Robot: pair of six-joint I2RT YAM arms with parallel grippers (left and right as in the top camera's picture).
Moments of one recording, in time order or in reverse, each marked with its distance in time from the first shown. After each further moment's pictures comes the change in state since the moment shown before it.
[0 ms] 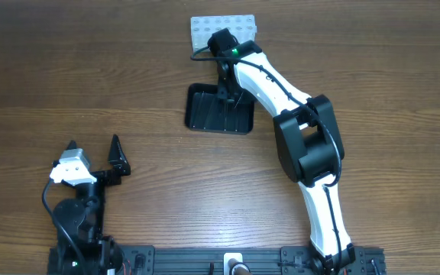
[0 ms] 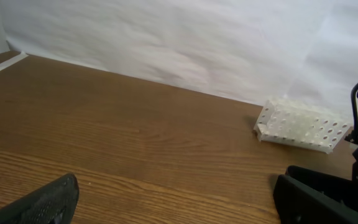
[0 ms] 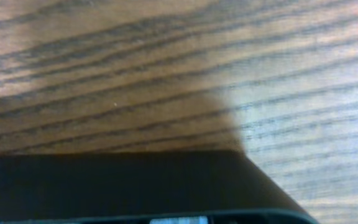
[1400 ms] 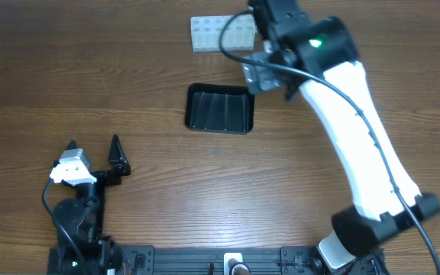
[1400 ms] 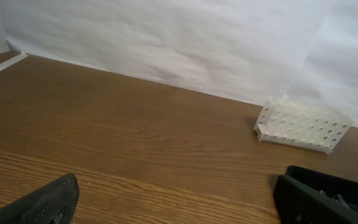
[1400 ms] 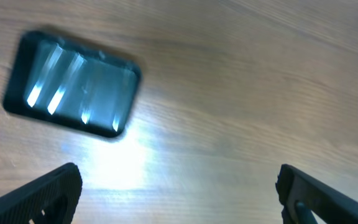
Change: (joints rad) left arm 0.000 0.000 0.000 0.000 0.000 0.000; right arm -0.031 -0.585 0.202 -0.512 0.158 -0.432
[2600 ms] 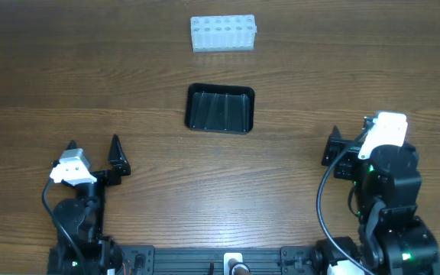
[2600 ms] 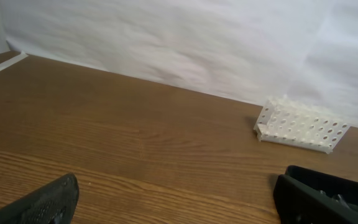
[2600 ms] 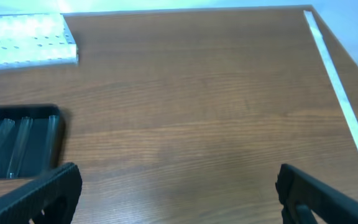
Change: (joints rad) left arm 0.000 0.000 0.000 0.000 0.000 0.000; right arm -0.312 -1.123 -1.176 0.700 0.015 -0.017
